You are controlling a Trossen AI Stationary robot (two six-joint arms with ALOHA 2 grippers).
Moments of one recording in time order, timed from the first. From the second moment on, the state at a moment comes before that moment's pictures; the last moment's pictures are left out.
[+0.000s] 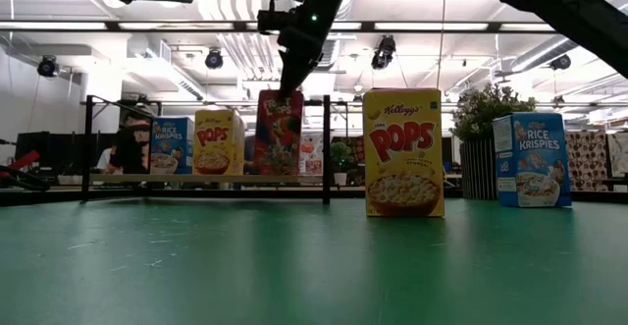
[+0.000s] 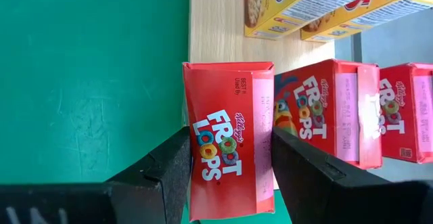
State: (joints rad) left arm -0.41 0.78 0.70 -0.31 -0.80 -0.01; right arm -0.25 2.25 2.36 -1.12 0.13 -0.37
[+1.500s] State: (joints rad) left arm -0.41 0.78 0.70 -0.31 -0.80 0.00; right arm -0.26 2.27 2.33 -1.09 0.13 -0.39
